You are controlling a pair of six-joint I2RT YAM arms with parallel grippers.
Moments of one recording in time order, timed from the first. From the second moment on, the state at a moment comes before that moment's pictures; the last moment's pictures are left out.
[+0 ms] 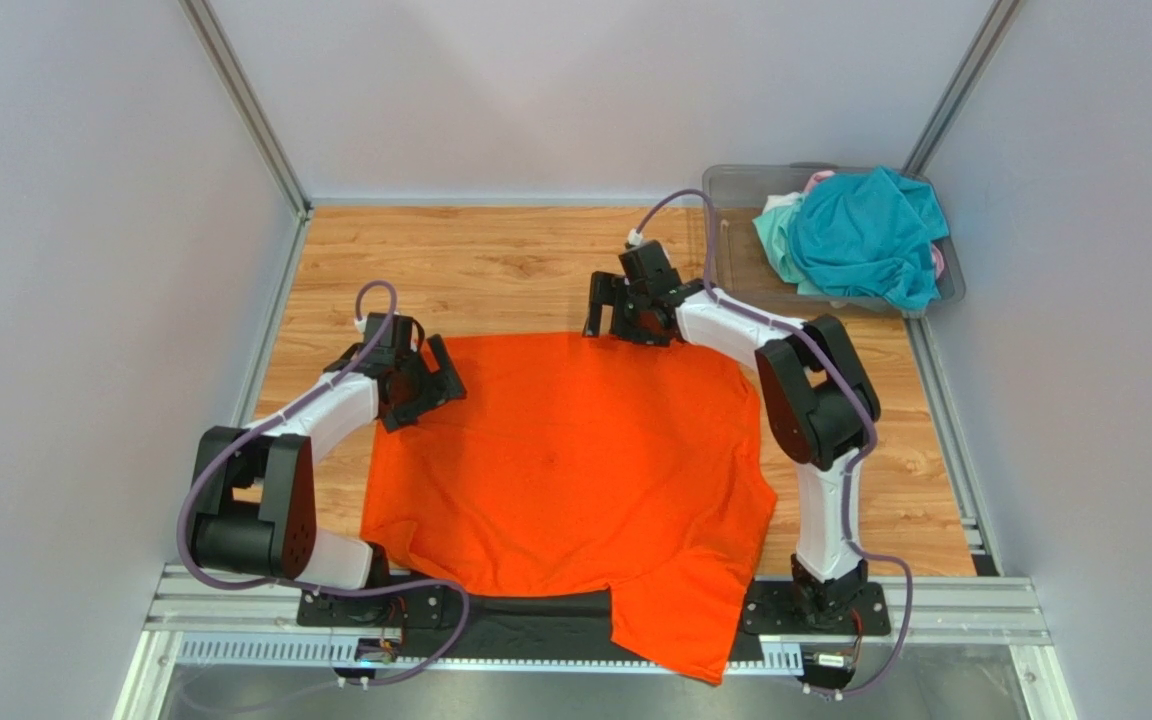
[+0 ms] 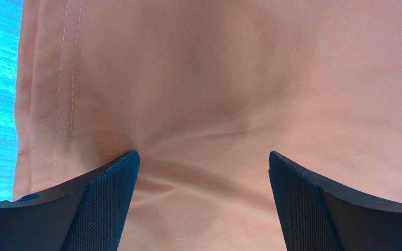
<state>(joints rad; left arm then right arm) -0.12 1.42 0.72 -0.31 0.02 -0.58 0.51 2.02 1.42 -0.27 -0.03 0.56</state>
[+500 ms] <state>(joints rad) -0.12 1.43 0.72 -0.31 0.02 -0.58 0.51 2.25 1.82 -0.39 0.04 0.50</state>
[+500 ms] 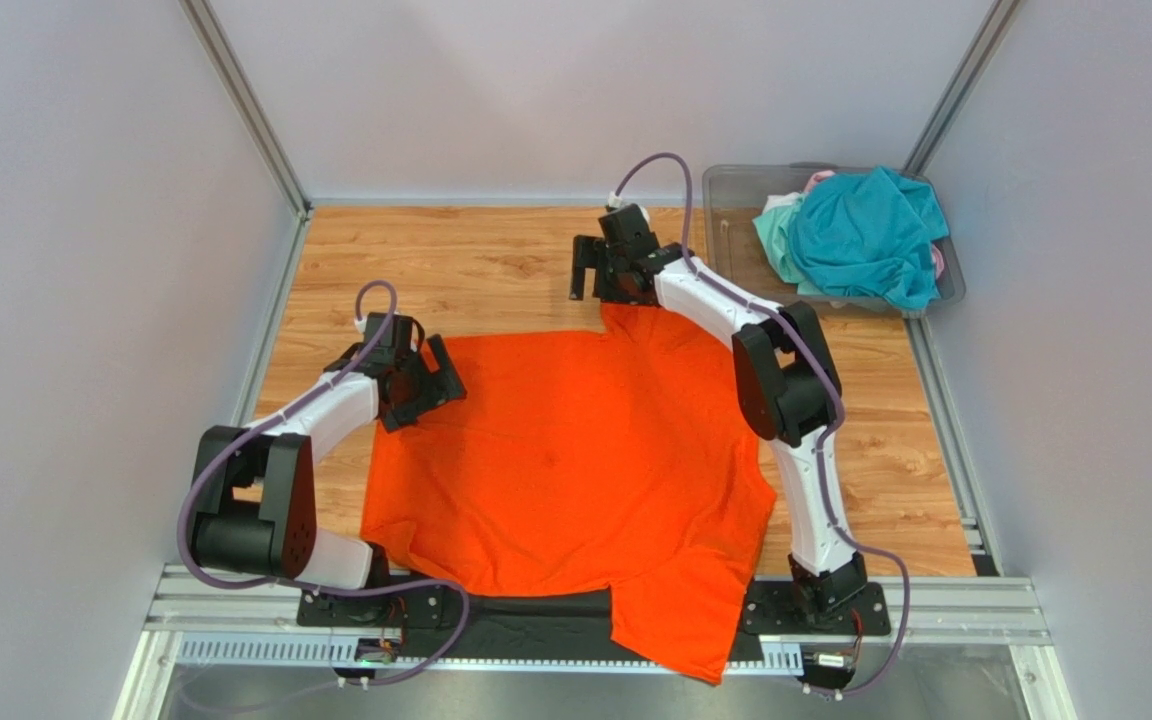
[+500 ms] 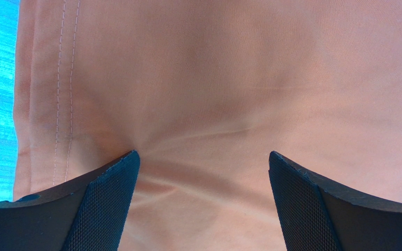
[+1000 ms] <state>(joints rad) -0.12 1.43 0.72 -0.31 0.02 -0.58 0.48 2.02 1.56 -0.54 0.13 0.45</state>
